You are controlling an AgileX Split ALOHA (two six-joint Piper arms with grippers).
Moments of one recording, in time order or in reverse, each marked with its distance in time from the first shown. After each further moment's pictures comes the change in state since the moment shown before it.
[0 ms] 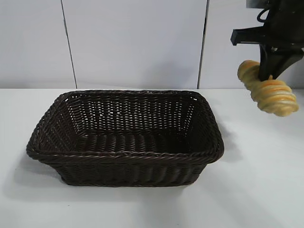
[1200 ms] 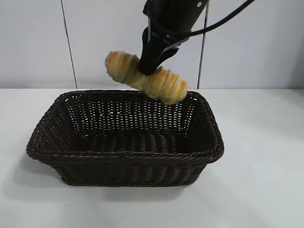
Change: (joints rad) left arm 0.000 0.000 0.000 0.000 0.000 0.000; right arm 0.274 0.288 -0.050 0.300 -0.274 -1.051
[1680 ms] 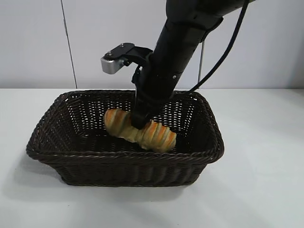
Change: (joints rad) left arm 0.000 0.000 0.000 0.000 0.000 0.000; right arm 0.000 0.038 -0.066 0.020 0.062 0.009
